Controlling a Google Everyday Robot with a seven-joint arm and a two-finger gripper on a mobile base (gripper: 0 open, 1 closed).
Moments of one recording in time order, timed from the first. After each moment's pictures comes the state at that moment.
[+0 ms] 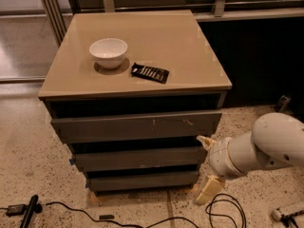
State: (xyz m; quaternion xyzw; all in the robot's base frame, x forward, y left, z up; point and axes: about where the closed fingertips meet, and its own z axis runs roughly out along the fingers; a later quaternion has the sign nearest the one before) arm 0.418 -0.131 0.675 -0.62 0.73 0.14 0.25
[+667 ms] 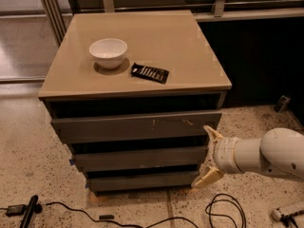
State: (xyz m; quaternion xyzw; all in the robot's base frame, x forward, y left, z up) arm 0.472 -0.152 0.656 -0.57 0.72 0.09 0.37
